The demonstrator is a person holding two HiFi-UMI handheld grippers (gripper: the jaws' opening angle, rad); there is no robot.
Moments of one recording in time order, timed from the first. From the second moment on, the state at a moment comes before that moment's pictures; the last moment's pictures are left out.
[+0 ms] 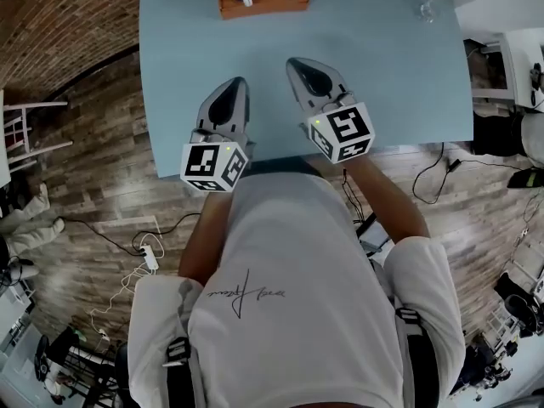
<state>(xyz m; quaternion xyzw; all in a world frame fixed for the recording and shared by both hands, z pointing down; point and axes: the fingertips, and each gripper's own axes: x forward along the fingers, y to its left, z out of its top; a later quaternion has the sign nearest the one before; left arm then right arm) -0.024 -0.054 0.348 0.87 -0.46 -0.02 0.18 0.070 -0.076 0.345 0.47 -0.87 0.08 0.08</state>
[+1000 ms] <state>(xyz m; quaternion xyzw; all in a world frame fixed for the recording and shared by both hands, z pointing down) -0.004 -0.027 0.316 0.89 -0.44 -0.03 0.16 0.106 -0.025 0.300 0.48 -0.87 0.08 0.06</state>
